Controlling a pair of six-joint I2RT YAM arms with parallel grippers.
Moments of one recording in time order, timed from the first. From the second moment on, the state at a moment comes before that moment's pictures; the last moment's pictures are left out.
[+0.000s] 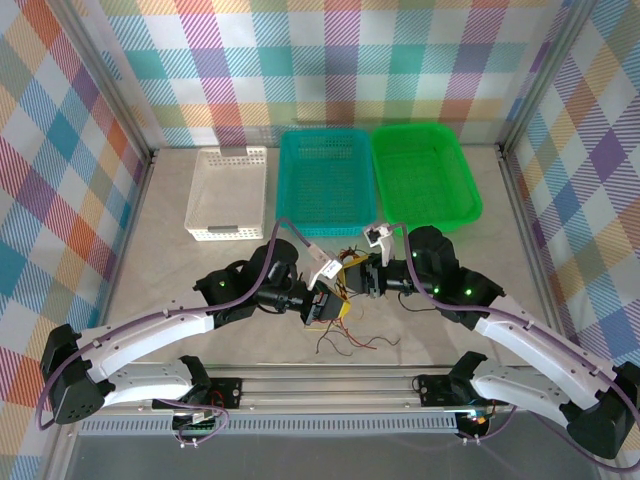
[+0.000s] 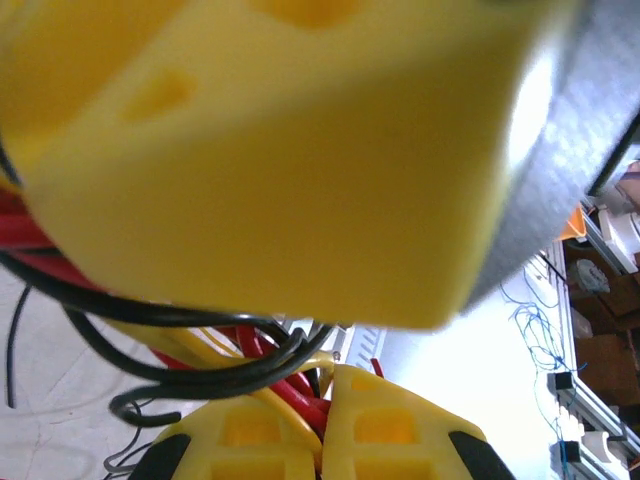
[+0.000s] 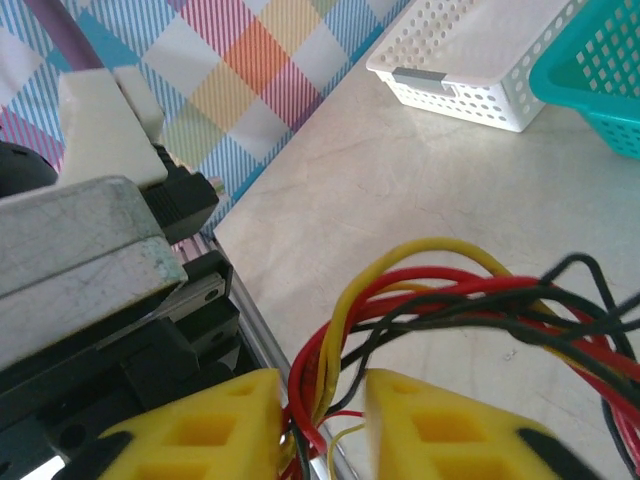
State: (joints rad) left arm -0.97 1.12 0.90 -0.32 0.51 -0.45; right arm 0.79 0.92 0.81 -0.29 -0.45 0.49
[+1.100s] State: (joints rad) left arm -0.97 1.05 0.91 -0.34 0.46 -0.44; right arm 0.81 0.78 0.73 -0.23 -0.41 0.52
